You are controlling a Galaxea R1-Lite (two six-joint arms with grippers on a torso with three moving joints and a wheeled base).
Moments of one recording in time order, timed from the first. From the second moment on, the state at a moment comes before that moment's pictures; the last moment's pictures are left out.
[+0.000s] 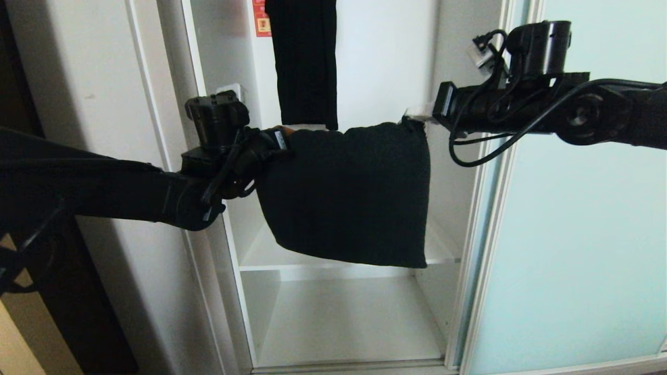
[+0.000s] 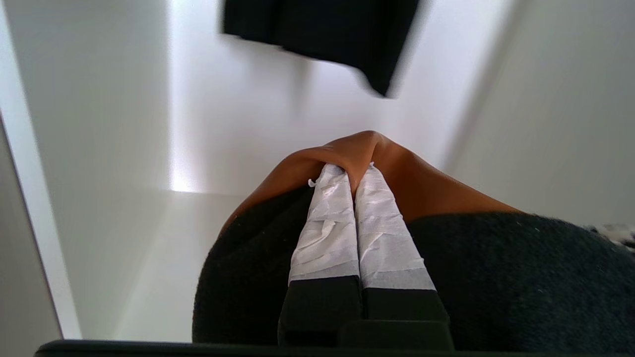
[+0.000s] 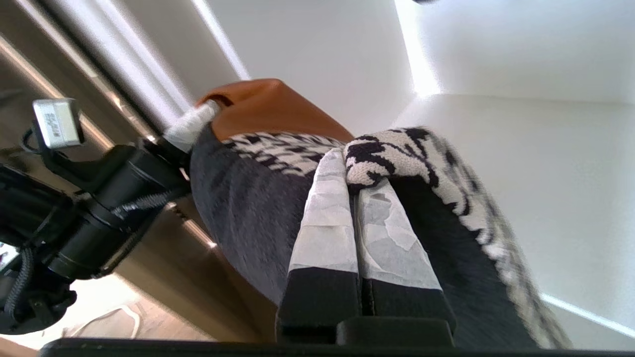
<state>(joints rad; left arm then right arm) -0.33 2.05 -1.40 -0.74 0.24 -0.21 0.30 2.05 -1.94 -0.01 0.46 0.48</state>
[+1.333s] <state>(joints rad) -0.26 2.54 -1.77 -0.79 0.23 -0.17 0.21 2.33 -1.92 -0.33 0.46 0.48</state>
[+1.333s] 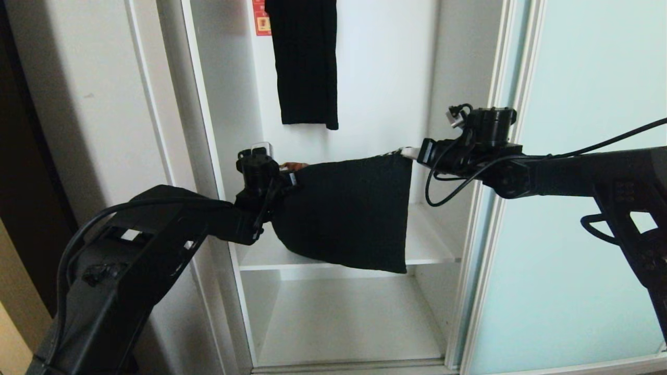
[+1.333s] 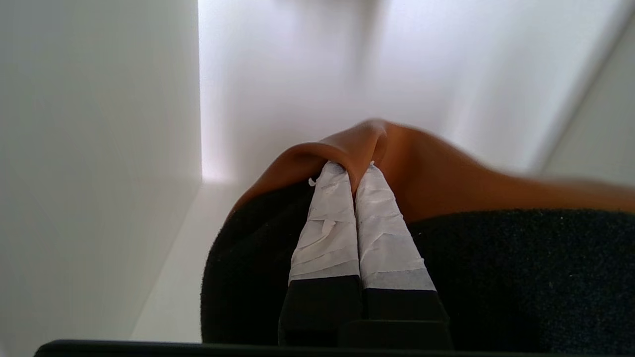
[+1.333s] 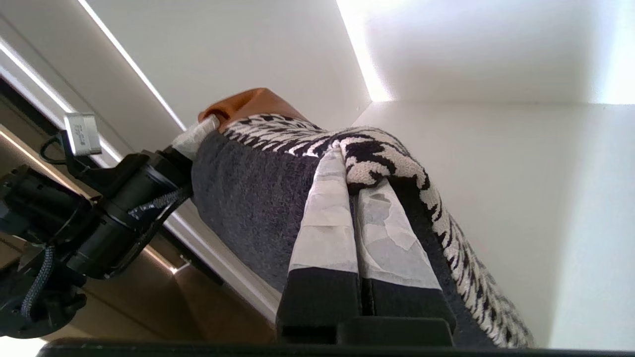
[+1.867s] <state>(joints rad) -0.27 2.30 -1.35 -0.75 0.06 -0.18 0.23 2.23 -1.78 -0.25 0.48 0.47</state>
